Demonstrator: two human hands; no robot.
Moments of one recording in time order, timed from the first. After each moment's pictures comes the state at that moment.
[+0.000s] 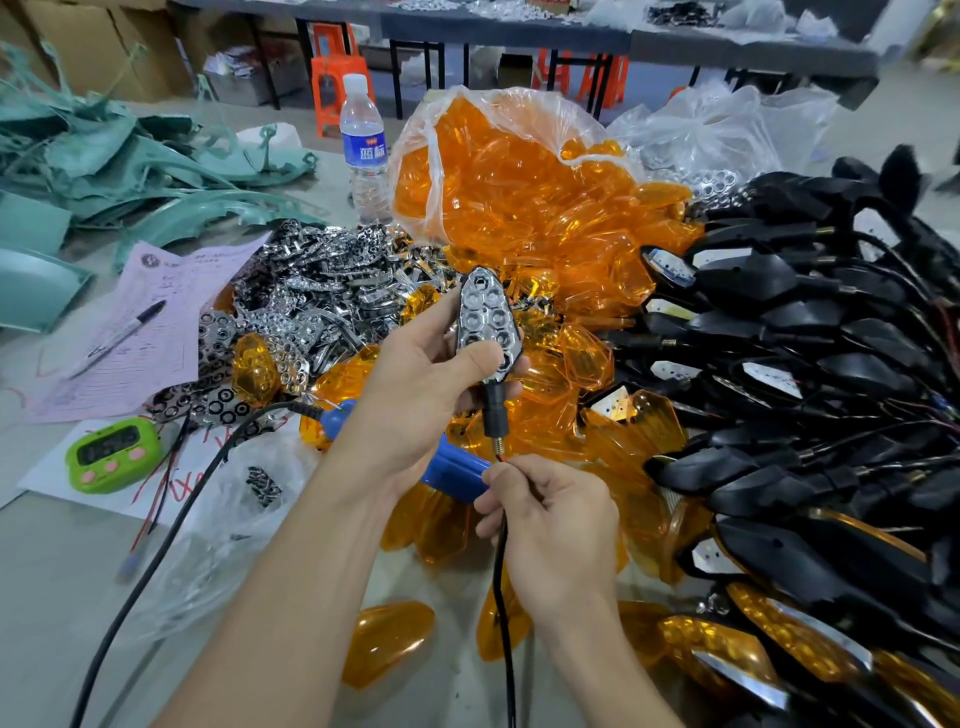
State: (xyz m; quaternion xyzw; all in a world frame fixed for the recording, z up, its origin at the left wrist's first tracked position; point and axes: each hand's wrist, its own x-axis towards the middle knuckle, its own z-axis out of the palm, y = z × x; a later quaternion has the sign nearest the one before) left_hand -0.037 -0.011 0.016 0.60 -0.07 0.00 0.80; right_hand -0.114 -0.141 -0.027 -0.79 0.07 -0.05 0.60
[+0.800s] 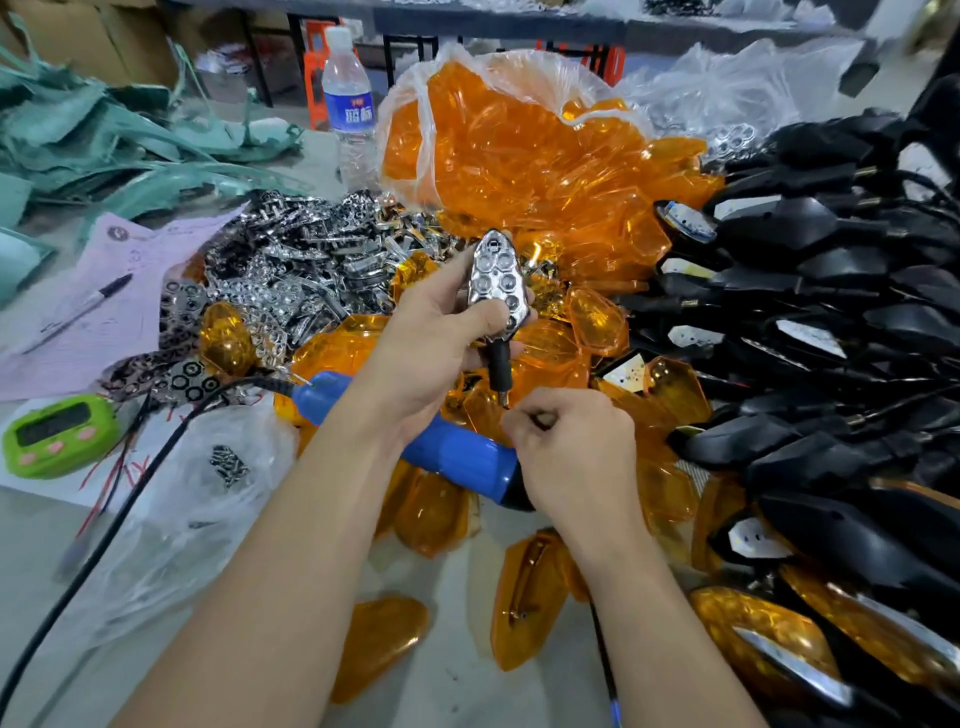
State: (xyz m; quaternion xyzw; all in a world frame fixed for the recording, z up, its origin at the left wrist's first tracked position) left_hand 0.002 -0.016 -0.018 0.65 -0.10 -0.01 0.75; right_hand -0.054 -0.158 -0.056 -0.92 0.00 -0.11 0.38
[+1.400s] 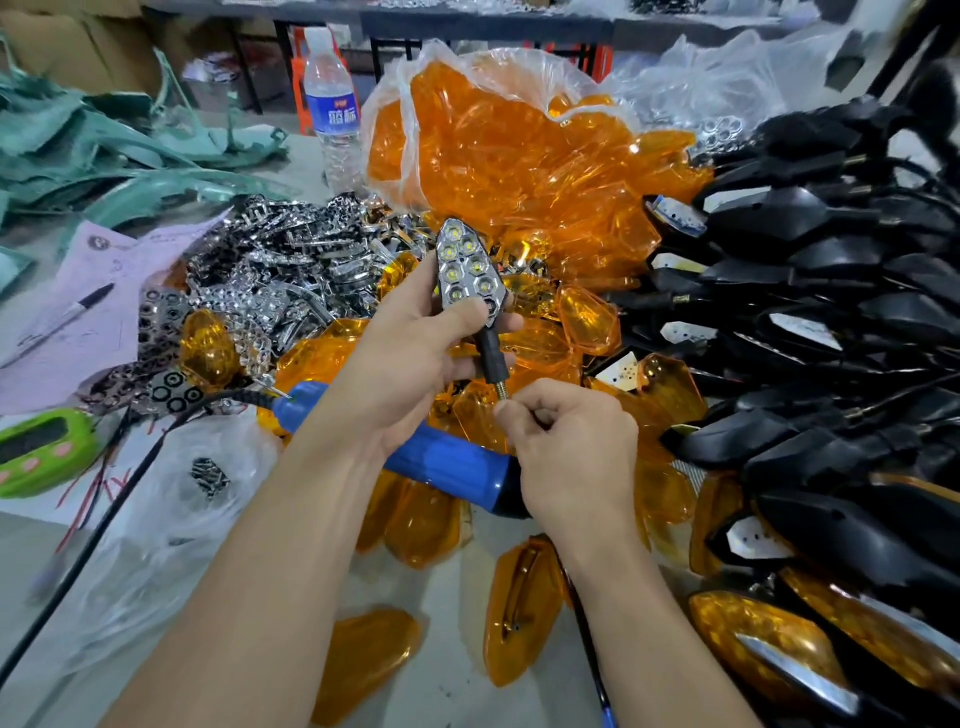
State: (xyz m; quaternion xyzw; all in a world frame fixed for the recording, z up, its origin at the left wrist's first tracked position) left_hand -0.001 -0.011 -0.019 0.63 -0.10 -0.02 0.77; right_hand -0.058 -0.157 -0.058 -0.89 0.03 -0.13 0.44
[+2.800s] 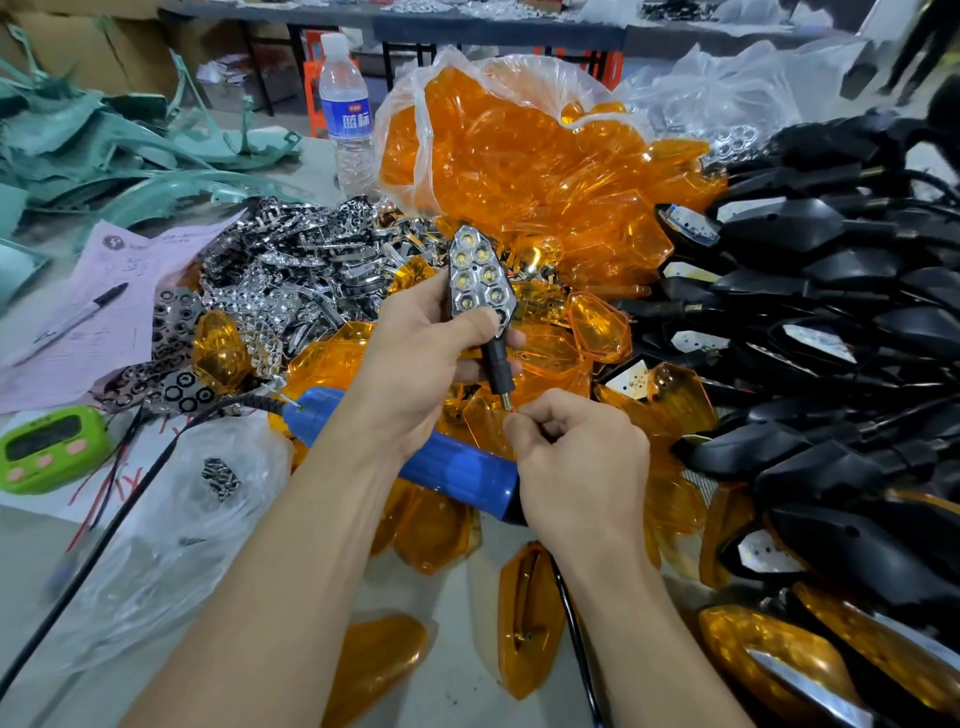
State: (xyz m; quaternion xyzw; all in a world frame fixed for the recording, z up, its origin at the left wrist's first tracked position) left_hand -0.004 -0.015 -0.019 0.64 -0.06 0.04 0.77; right_hand -0.065 -0.152 -0.055 -0.90 0.03 -0.16 0.41
